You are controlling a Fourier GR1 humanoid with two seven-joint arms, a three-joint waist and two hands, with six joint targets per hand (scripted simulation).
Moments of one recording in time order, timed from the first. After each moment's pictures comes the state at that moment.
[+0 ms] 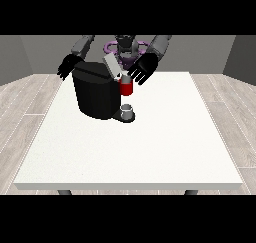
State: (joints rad) left arm -1.15 0.42 0.11 -0.61 -0.66 -0.15 -0.13; right arm -0.31 -0.04 -0.06 -1.37 -0.03 -0.17 -0.06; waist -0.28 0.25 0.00
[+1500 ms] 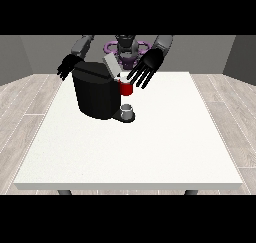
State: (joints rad) left arm -1.16 0.46 0.06 -0.61 -0.76 -0.21 -0.17; right arm -0.30 -0.05 -0.08 -1.34 -0.05 -0.16 -0.09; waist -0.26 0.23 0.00
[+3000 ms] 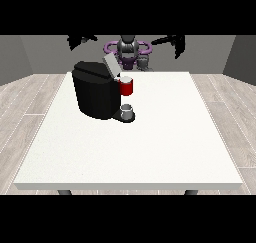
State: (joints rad) left arm -0.67 0.12 0.36 -0.68 -0.30 -0.24 -0.23; right arm -0.12 -0.13 -0.07 -1.42 -0.07 -0.08 0.00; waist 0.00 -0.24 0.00
